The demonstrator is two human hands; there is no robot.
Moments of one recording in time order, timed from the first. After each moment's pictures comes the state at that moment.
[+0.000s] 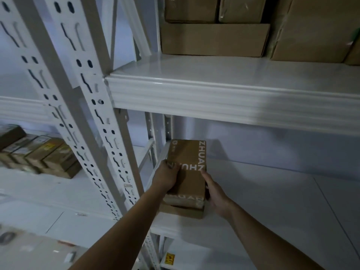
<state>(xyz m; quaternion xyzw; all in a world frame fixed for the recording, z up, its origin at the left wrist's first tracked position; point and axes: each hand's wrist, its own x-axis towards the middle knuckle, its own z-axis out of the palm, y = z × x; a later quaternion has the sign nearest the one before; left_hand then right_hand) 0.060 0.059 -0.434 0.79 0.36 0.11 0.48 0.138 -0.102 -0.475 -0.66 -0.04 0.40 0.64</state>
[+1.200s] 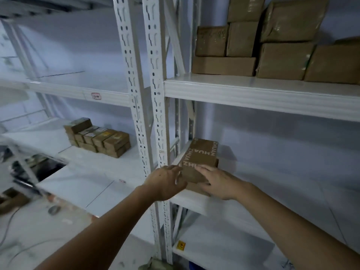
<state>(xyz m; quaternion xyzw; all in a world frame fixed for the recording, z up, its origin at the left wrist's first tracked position) -0.156 -0.045 -0.360 0.97 0.22 0.04 0.10 0.016 -0.196 -0.365 -0.81 -0.57 0.14 0.07</state>
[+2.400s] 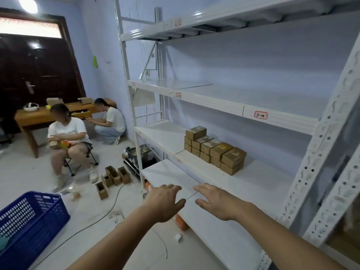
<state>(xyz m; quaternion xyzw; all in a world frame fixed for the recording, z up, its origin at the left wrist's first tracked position) -0.551 0.224 -0.375 0.88 0.47 0.02 0.06 -0.339 0.162 -0.372 -0.66 -0.73 0.16 0.06</state>
